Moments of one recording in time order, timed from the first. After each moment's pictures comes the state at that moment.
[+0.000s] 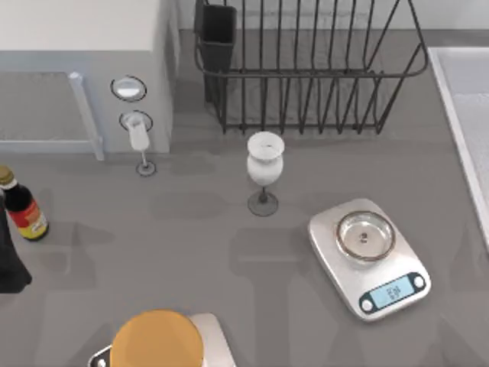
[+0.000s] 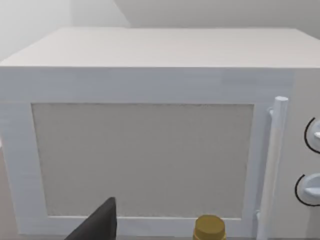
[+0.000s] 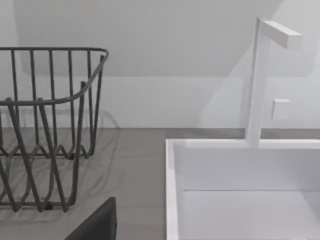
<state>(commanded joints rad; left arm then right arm) 0.00 0.00 0.00 0.00 0.00 0.00 0.00 0.00 0.00 0.00 0.00 0.00</state>
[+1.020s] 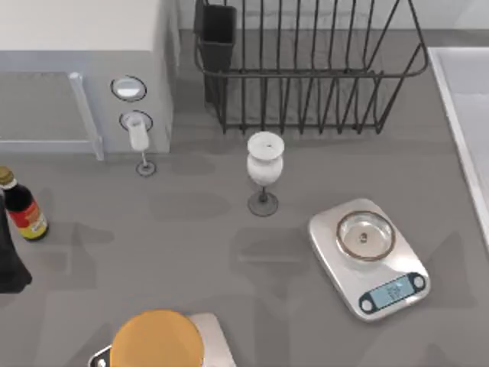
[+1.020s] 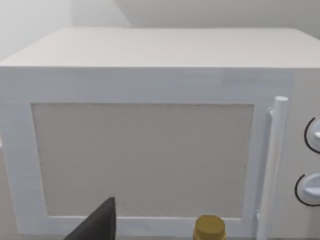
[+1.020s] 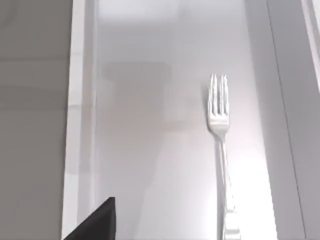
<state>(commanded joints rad) 0.00 0.00 0.00 0.00 0.00 0.00 -0.18 1.25 1.10 -0.67 0.00 -0.17</state>
